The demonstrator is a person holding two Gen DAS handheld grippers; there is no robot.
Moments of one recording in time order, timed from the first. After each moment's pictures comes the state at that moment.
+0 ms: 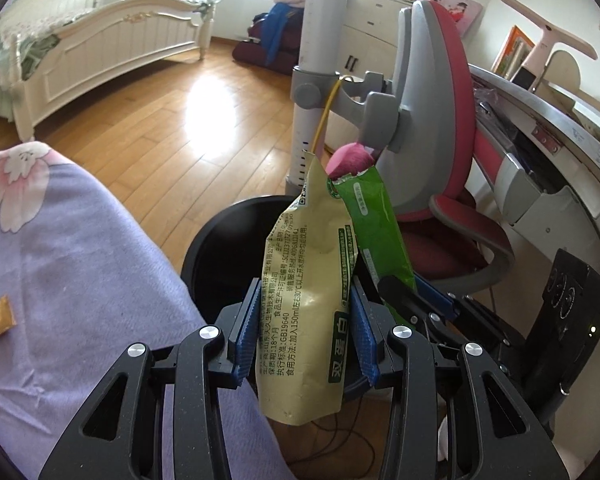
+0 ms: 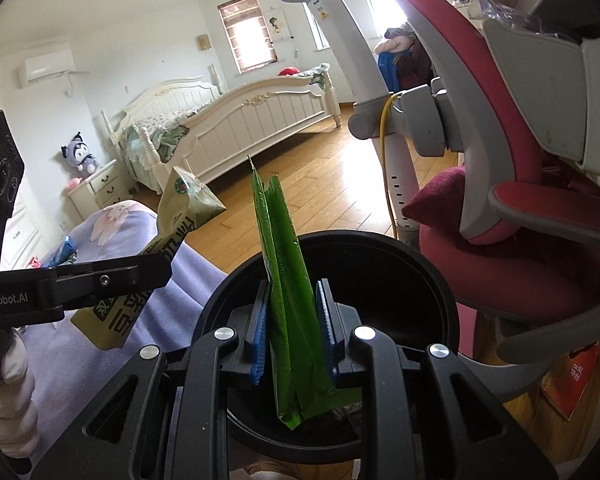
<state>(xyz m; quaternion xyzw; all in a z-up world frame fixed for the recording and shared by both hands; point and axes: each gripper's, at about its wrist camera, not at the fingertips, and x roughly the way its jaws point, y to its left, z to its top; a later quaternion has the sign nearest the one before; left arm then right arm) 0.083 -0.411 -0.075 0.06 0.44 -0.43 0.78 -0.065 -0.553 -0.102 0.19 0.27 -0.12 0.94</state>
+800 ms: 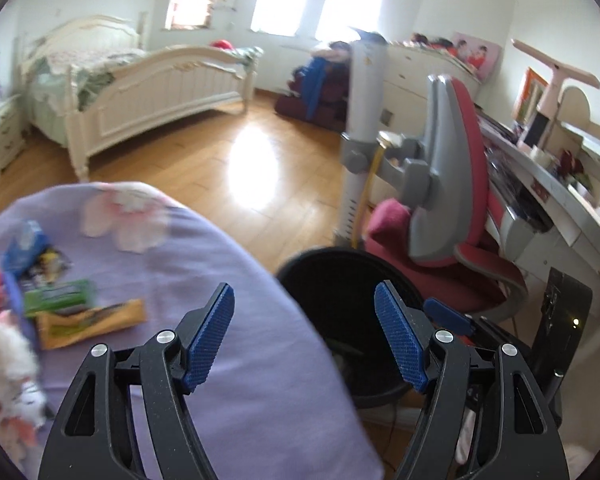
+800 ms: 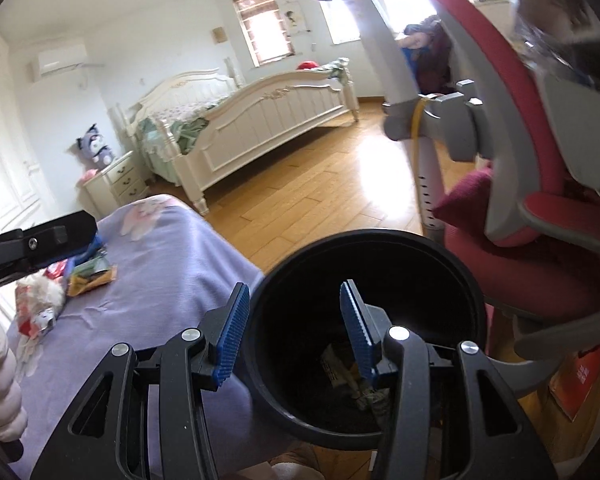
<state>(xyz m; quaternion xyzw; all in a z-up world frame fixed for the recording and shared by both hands) 0.069 -0.318 -0.016 0.03 0.35 -0.35 0.87 -0.058 -0.512 -0.077 0.18 0.28 -0.08 0.94</state>
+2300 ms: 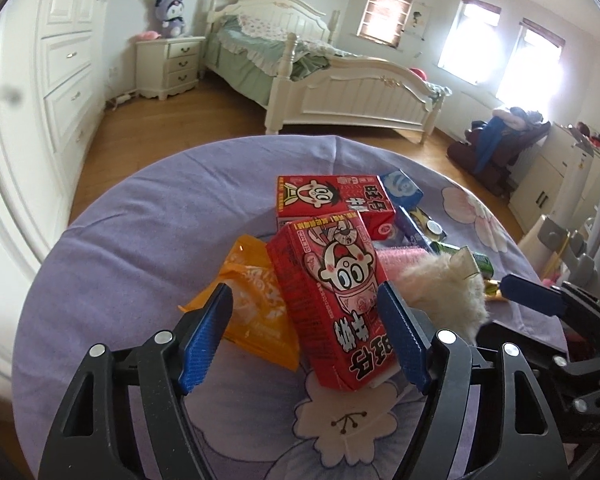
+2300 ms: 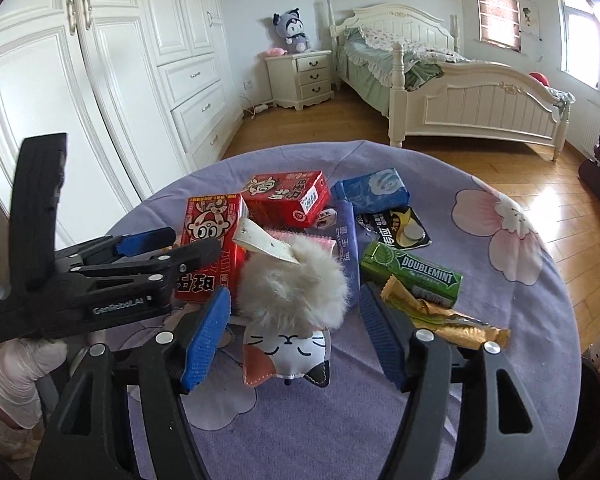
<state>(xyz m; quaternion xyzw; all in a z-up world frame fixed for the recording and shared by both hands) 0.127 -0.023 -0.058 -0.08 0.38 -0.08 0.92 0.082 -0.228 -0.035 -0.01 0.37 0.23 0.90</state>
